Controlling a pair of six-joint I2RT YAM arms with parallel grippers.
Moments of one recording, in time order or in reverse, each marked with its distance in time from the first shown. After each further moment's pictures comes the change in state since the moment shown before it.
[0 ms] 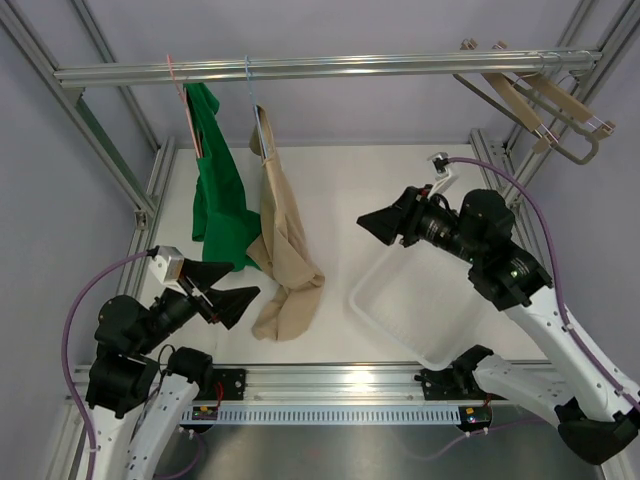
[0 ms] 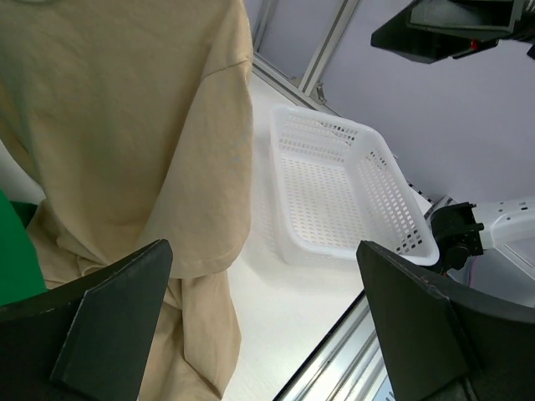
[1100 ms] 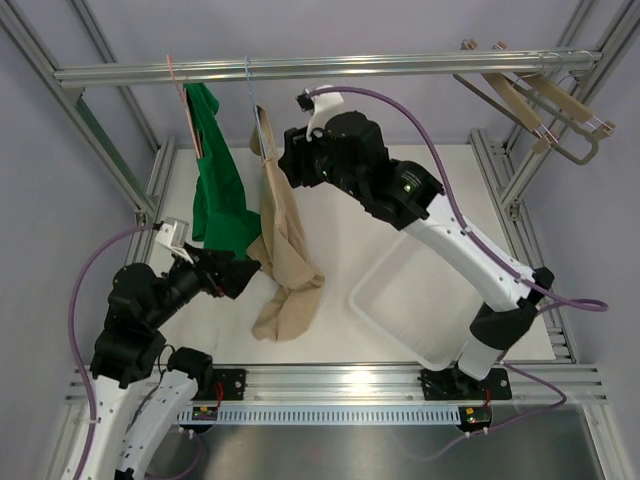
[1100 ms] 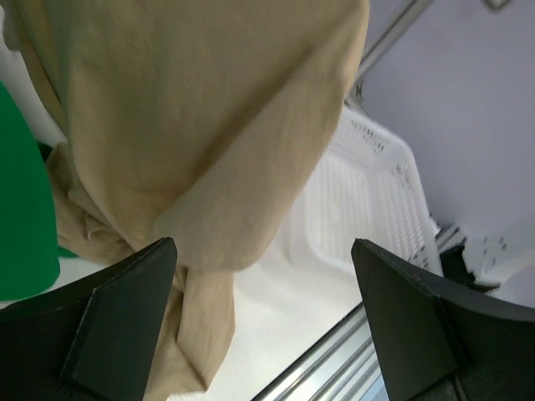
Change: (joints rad) left arm 0.000 0.128 0.004 -0.026 -0.117 -0.095; right arm 0.375 0.890 1.122 -0.355 0.566 -0.436
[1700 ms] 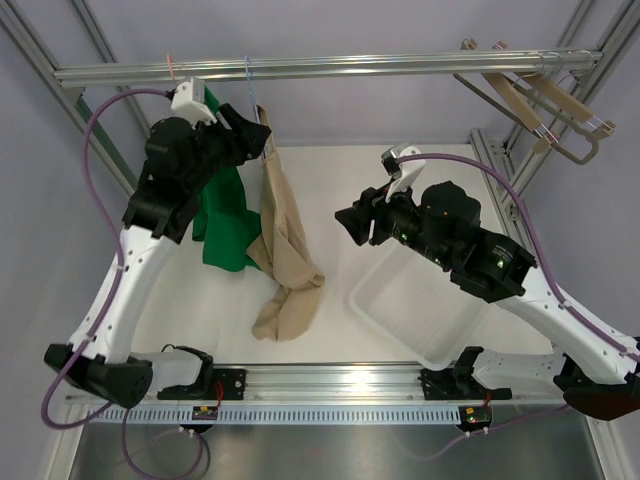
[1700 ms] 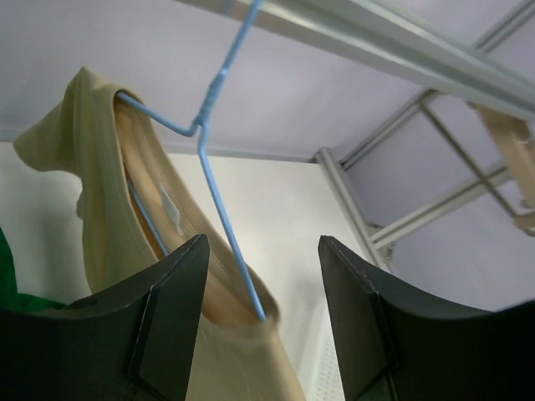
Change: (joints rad) left arm -0.042 0.858 0.763 0.177 -0.322 -0.093; right arm 0.030 -0.658 -0.760 0.178 -0.056 0.046
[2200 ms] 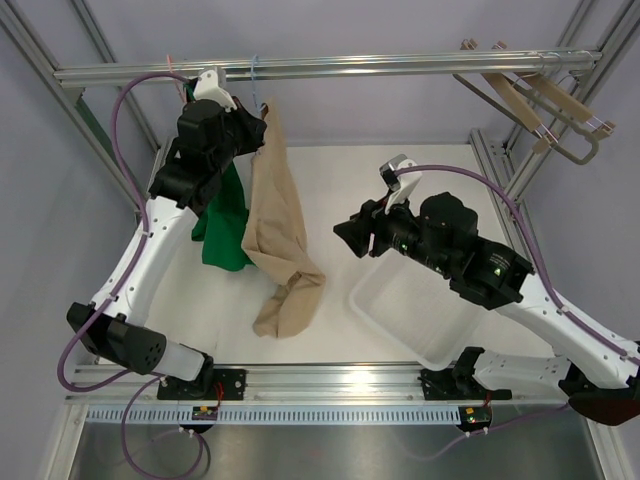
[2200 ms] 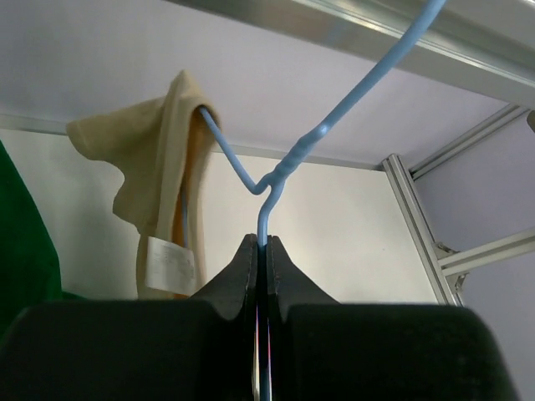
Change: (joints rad) left arm -0.030 0.237 0.138 -0.029 -0.170 0.060; right arm 0.003 -0.063 -0.121 0.031 -0.062 0.048
